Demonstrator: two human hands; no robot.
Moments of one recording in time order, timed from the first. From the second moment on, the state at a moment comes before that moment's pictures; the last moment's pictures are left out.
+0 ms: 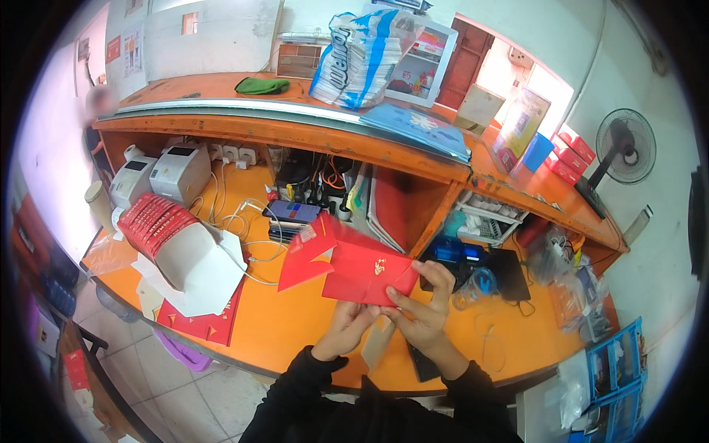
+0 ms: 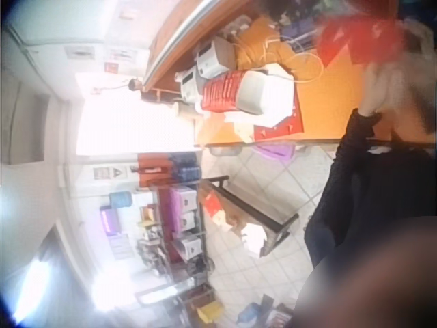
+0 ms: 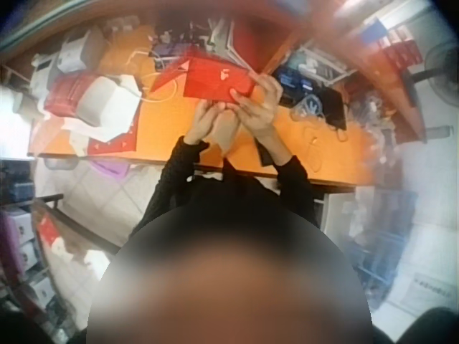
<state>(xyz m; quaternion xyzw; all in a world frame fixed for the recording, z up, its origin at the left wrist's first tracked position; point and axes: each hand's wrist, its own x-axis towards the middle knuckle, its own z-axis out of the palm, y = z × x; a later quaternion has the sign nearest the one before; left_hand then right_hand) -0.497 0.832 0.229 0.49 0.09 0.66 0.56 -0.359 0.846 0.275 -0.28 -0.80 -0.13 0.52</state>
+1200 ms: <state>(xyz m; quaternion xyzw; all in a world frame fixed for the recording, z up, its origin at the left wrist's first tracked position) -0.567 0.815 0.269 0.82 0.32 0.45 0.15 -0.364 0.886 0.308 -0.37 -0.77 0.40 0.33</state>
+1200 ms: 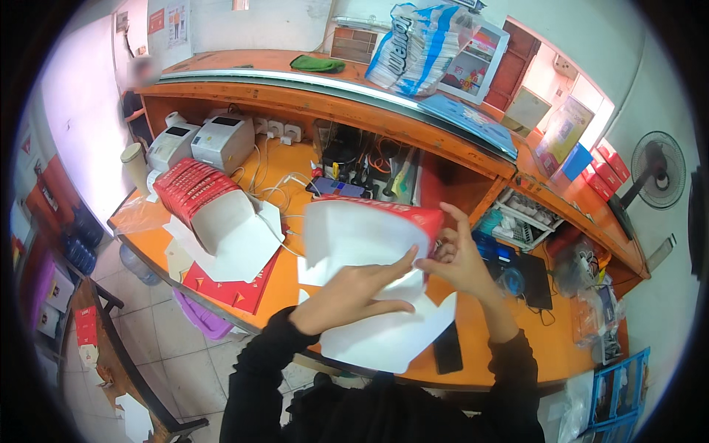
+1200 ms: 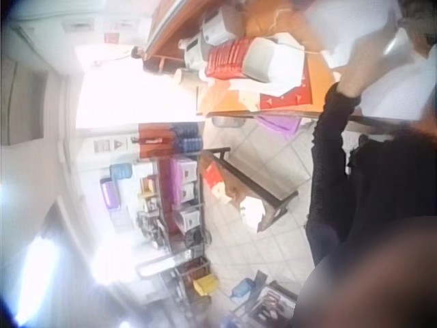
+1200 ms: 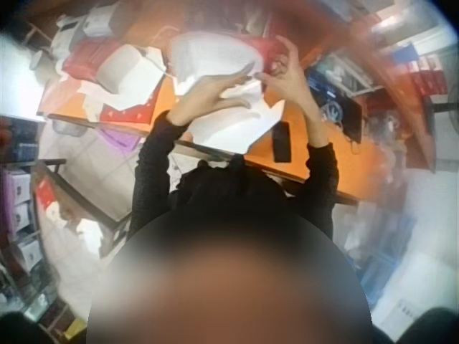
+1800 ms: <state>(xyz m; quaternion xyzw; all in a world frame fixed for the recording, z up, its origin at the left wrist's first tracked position) -0.587 0.764 0.109 0.60 0.33 0.30 0.66 -0.239 0.813 0.101 -0.44 -0.35 0.81 0.15</state>
